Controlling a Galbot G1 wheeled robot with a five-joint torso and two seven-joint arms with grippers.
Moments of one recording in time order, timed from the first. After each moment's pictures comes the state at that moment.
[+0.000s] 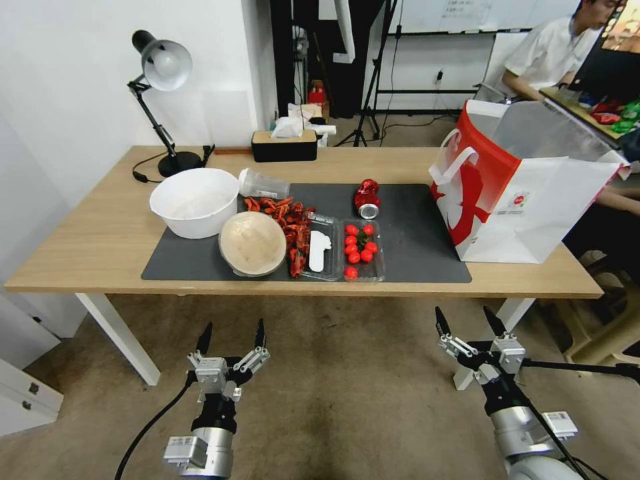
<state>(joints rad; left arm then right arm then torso) 1.79 -1.40 -0.36 -2.06 -0.17 -0.32 -0.17 -1.76 1.16 0.55 2.05 0.43 0.31 0.04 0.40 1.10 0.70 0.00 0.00</state>
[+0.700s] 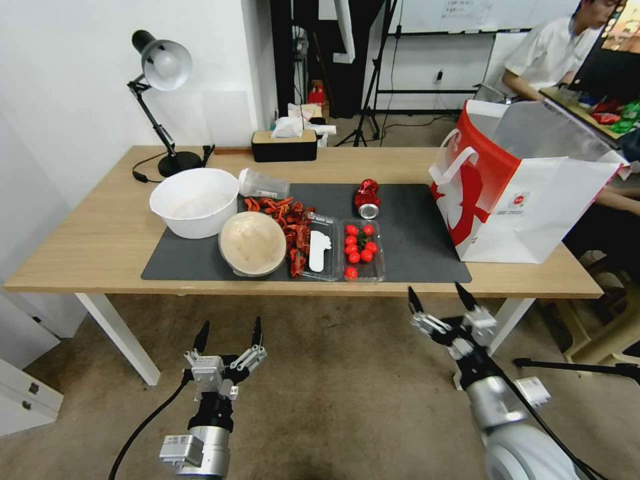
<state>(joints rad) 1.81 -1.40 -0.37 -2.08 -0.17 -0.32 -0.17 -1.52 1.07 0.36 2.12 0.44 0.11 0.12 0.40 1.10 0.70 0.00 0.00</state>
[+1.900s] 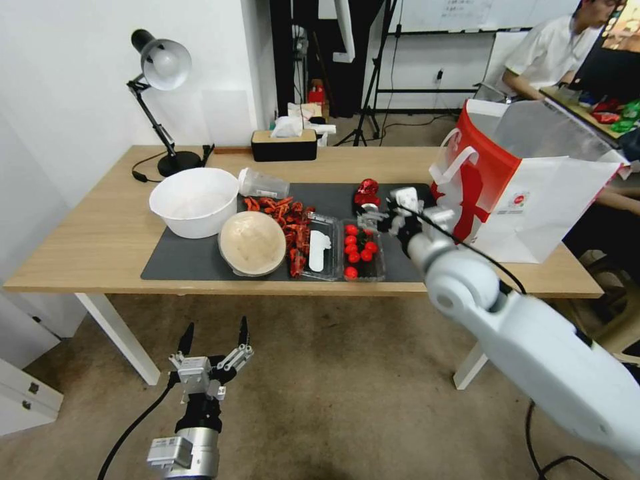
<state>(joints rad) 1.82 -1.44 -0.44 -2.09 -0.15 -0.31 -0.17 -0.50 0.91 -0.21 1.88 0.93 -0.50 0.55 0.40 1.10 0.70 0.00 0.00</state>
